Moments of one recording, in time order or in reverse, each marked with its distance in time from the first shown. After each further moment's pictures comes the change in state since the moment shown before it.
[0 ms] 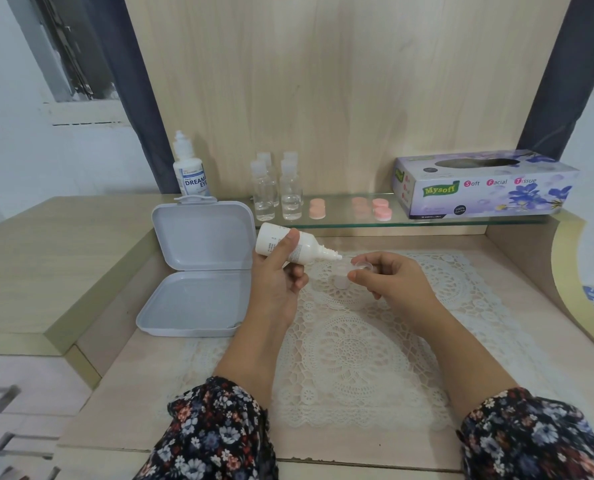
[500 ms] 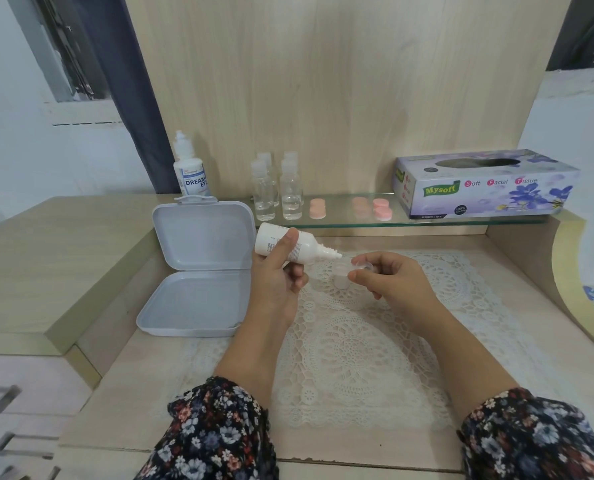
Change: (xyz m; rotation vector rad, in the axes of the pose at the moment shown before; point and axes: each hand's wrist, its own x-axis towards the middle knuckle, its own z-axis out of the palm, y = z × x) left_hand 0.000 0.000 -0.001 0.000 -0.013 0.002; right_hand 0.001 0.001 0.000 0.009 0.000 0.005
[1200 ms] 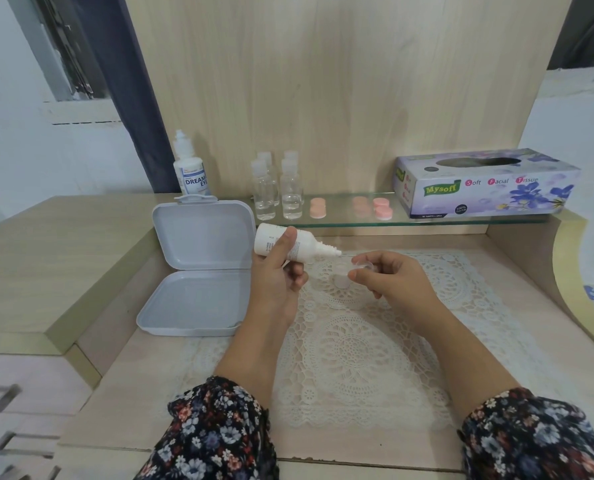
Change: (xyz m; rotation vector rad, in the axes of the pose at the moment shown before) left_hand -0.002 0.001 0.001 -0.001 0.005 0.006; right_hand -0.002 -0.003 0.000 -0.015 0.001 0.001
